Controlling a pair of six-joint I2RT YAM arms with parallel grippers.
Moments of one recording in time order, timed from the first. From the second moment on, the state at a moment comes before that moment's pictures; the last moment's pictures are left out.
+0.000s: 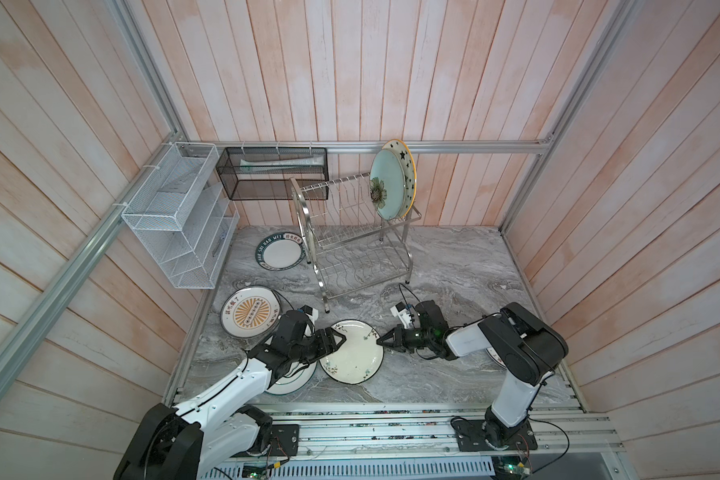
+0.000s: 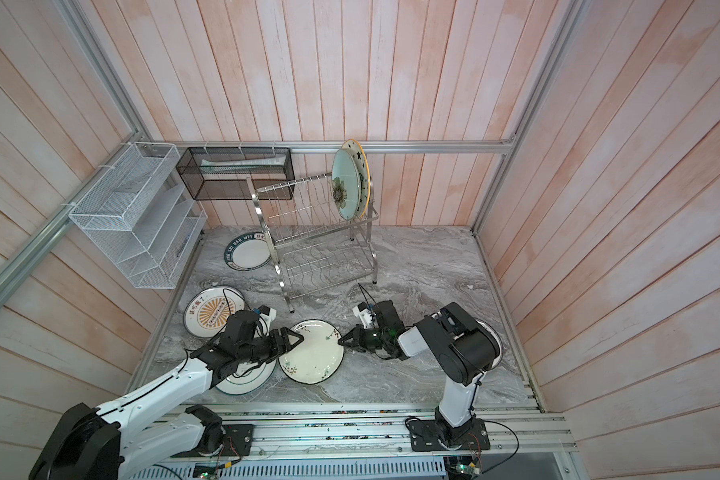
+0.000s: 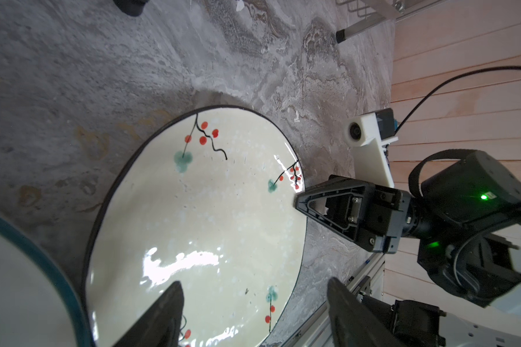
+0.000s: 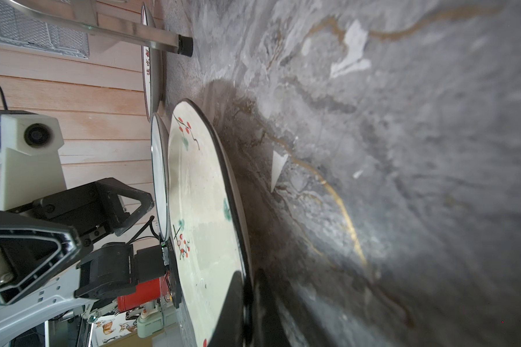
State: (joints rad) left arm -0.47 1.07 0.43 -0.11 0.41 -0.84; right arm 0.57 1.80 0.54 0.55 -0.77 0.86
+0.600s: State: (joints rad) left arm -0.54 1.18 0.51 -0.11 0.34 -0.81; right arm 0.40 1.66 0.45 0.49 -0.78 0.81
